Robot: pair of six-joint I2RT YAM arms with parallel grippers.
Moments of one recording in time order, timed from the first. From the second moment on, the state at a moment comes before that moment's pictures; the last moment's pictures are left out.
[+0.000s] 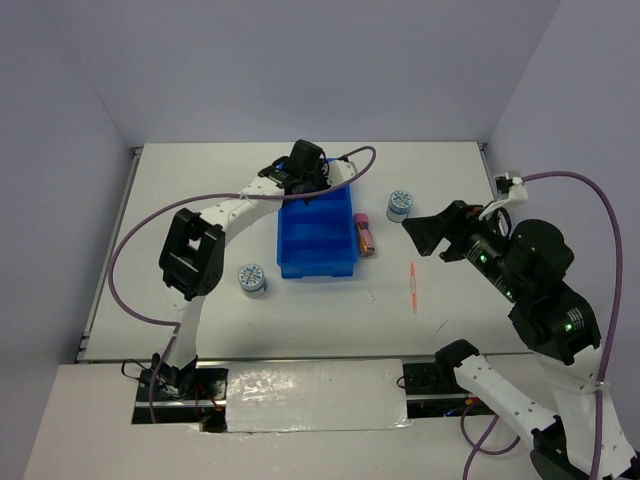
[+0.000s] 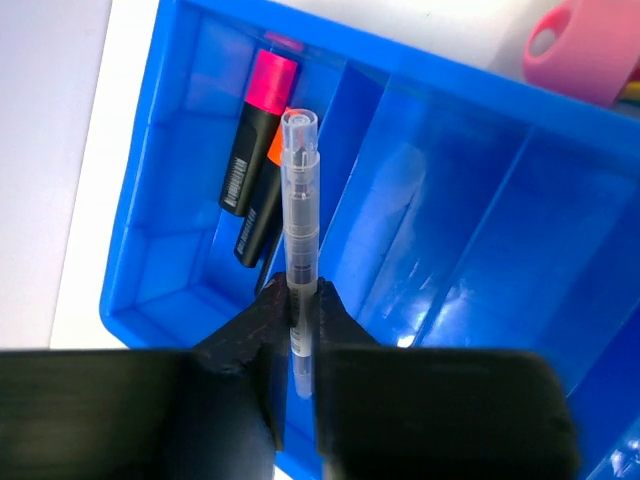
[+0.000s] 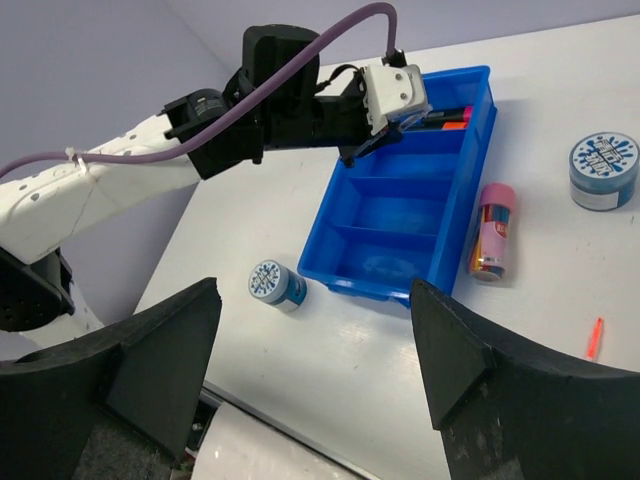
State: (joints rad) left arm -0.56 2.11 1.79 -0.40 0.06 0.68; right arm 0.42 0.66 1.26 -0.73 -0.05 0.52
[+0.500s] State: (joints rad) left arm -0.53 2.11 1.77 -0.35 0.06 0.59; right arm 0.42 0.73 1.28 -0.73 -0.07 0.51
